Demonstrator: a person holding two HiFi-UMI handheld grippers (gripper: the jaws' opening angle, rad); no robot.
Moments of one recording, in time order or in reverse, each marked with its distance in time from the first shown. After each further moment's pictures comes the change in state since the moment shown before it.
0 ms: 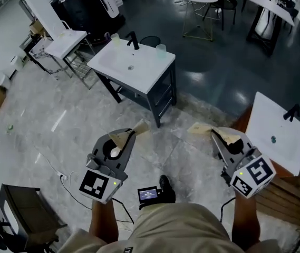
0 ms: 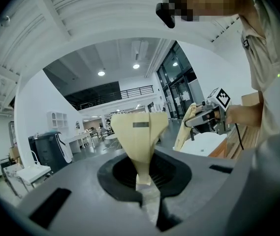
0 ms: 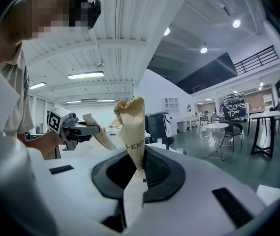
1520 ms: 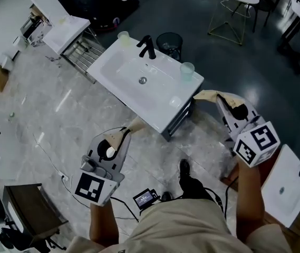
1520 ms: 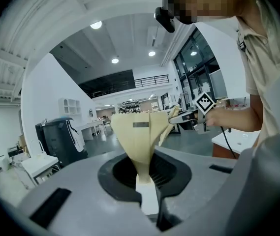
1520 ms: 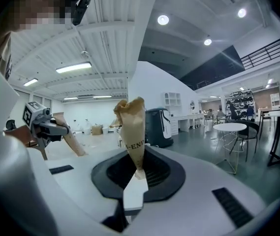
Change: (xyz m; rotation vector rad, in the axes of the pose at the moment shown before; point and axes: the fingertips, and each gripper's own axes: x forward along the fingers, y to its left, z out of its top) left arm 0.245 0.298 -0.099 -0.096 0.121 0.133; right arm 0.419 -0.278 0.025 -0.016 0.026 0.030
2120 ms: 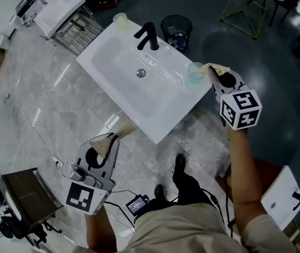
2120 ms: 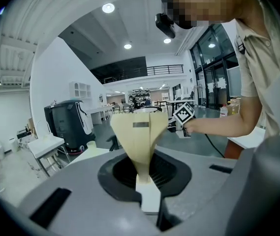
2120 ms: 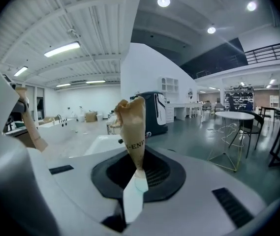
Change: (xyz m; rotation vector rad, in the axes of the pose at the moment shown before) left arm 0.094 0.076 -0.076 -0.119 0.159 0.098; right arm 0.223 -0.138 -0.105 -0.015 0.170 -0.049
